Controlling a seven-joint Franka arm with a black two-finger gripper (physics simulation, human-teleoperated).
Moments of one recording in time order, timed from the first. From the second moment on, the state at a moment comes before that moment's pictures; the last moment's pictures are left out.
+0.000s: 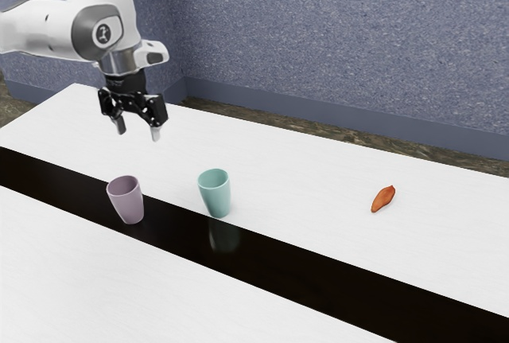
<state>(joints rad) -0.03 0.09 0.14 -1.78 0.00 1.81 0.02</state>
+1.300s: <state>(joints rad) 0.08 0.24 0.14 -1.96 -0.03 2.13 -0.03</state>
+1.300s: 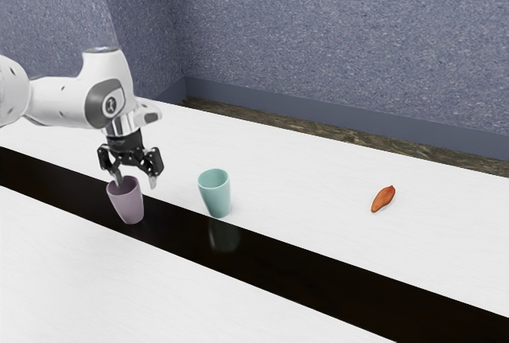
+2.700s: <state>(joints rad) 0.10 0.34 0.14 -1.93 -0.04 2.20 -0.05</state>
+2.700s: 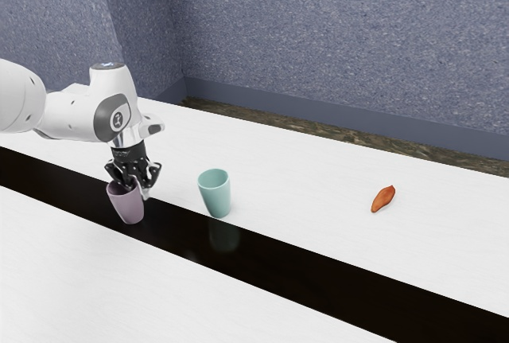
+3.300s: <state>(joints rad) 0.06 0.26 0.15 -1.92 -0.02 2.20 -0.02</state>
